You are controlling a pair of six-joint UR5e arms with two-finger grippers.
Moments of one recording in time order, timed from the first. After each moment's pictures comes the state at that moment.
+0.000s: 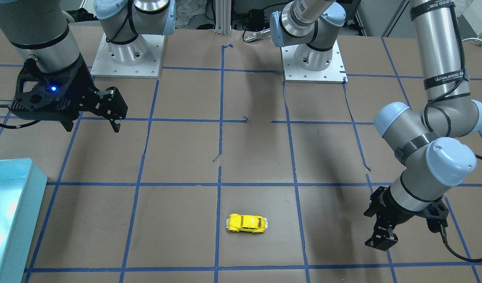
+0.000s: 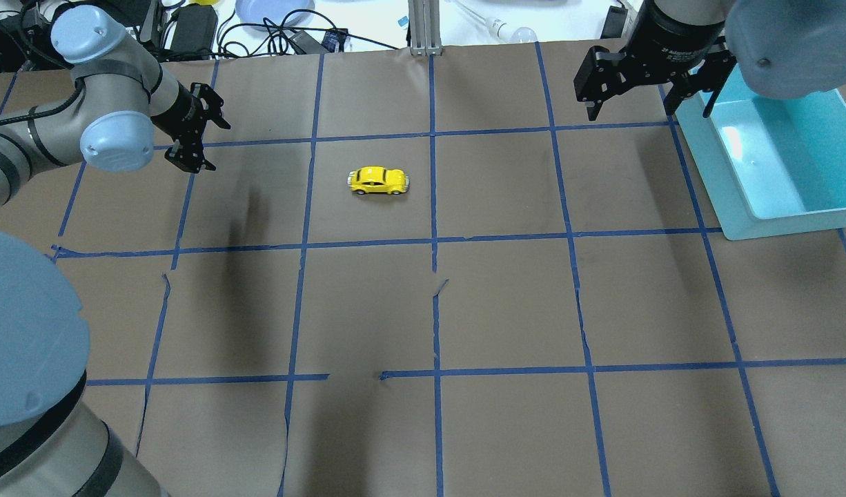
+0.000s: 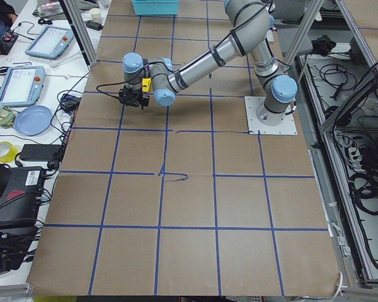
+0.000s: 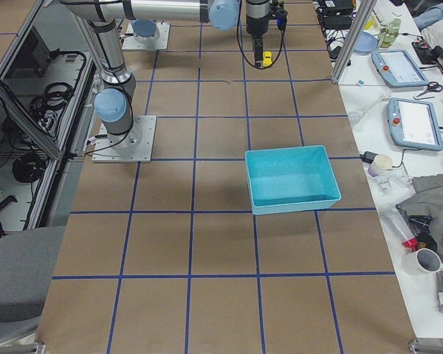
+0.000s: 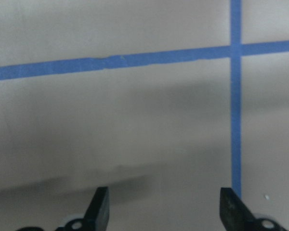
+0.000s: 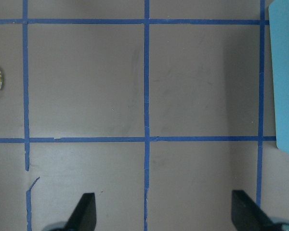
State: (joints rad) left arm -1.33 -2.08 -1.56 -0.89 1.46 -0.97; right arm 1.57 -1.48 1.51 -1.71 -1.59 -0.01
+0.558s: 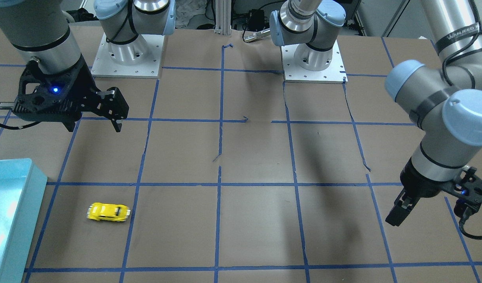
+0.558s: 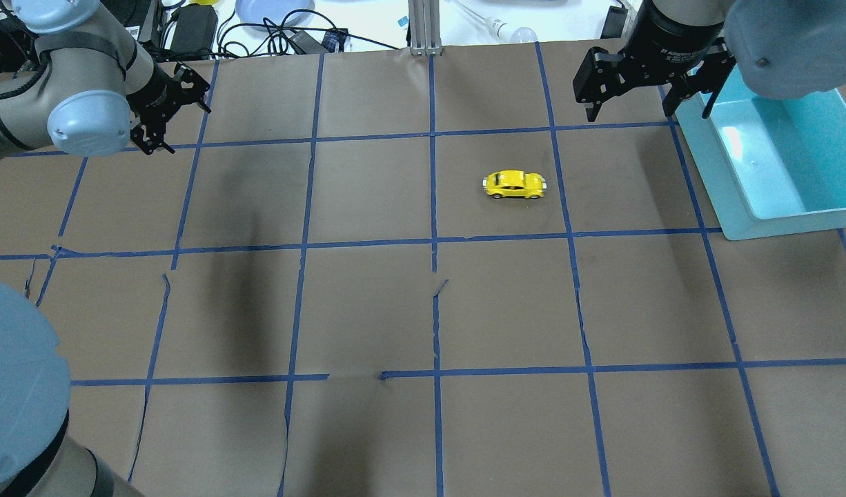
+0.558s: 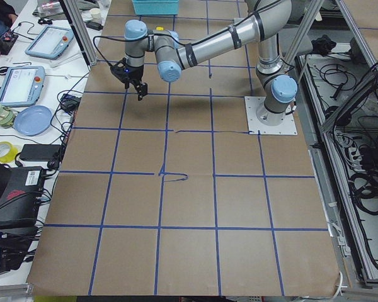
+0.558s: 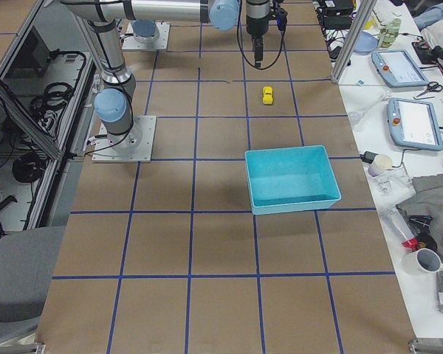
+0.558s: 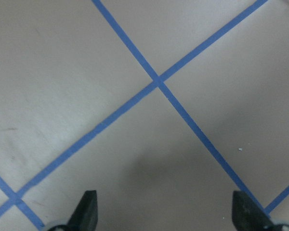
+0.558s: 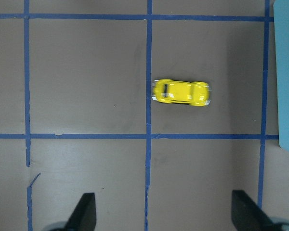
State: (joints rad) left arm -1.36 -1.93 -1.48 -1.11 1.67 -0.54; right arm 1.57 -1.48 1.51 -1.70 -1.59 -0.03
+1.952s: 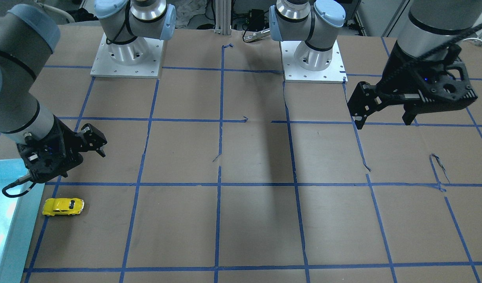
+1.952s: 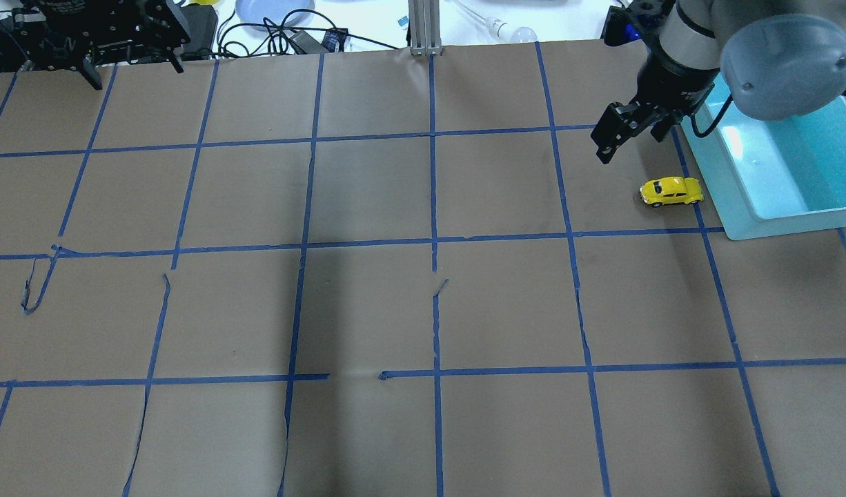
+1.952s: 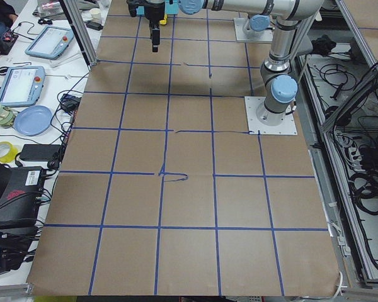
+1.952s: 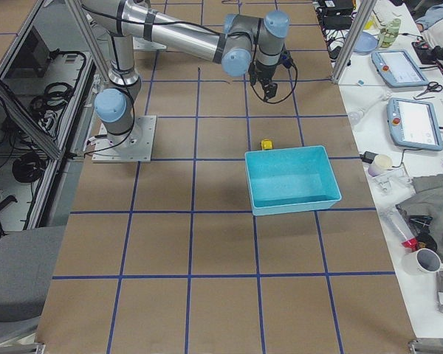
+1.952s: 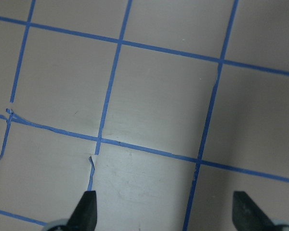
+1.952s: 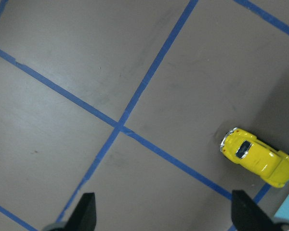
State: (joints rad) left arm -1.51 -1.68 -1.36 -1.56 1.69 0.07; right arm 1.40 -1.32 1.60 -1.81 -1.50 -0.78
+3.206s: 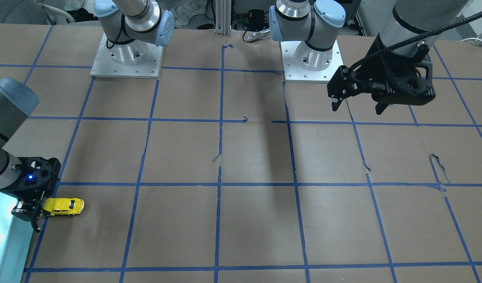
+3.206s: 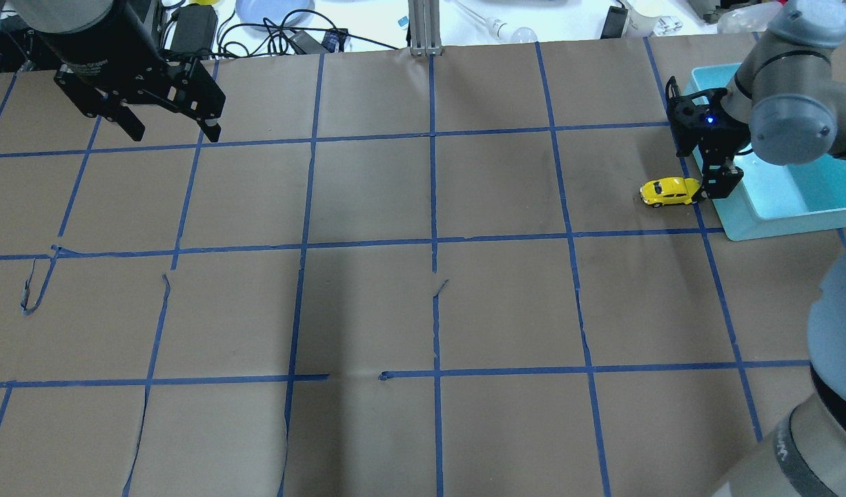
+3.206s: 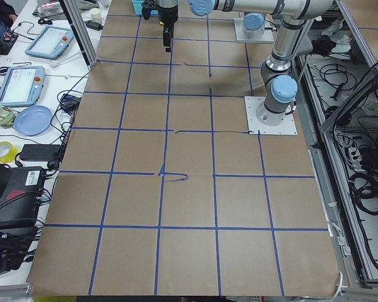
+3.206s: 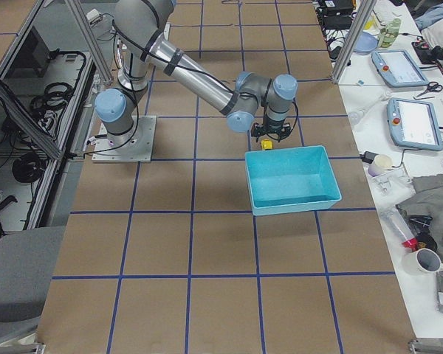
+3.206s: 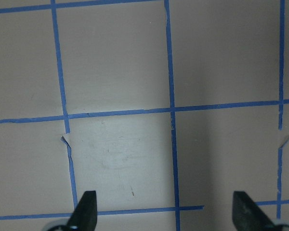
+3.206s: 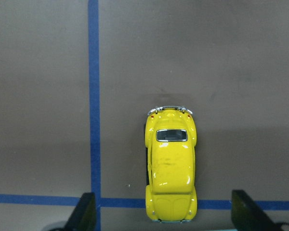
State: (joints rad) left arm -1.50 -1.64 -1.43 -1.65 1.58 0.14; right arm 1.23 -1.11 1.68 -2.12 -1.55 -1.93
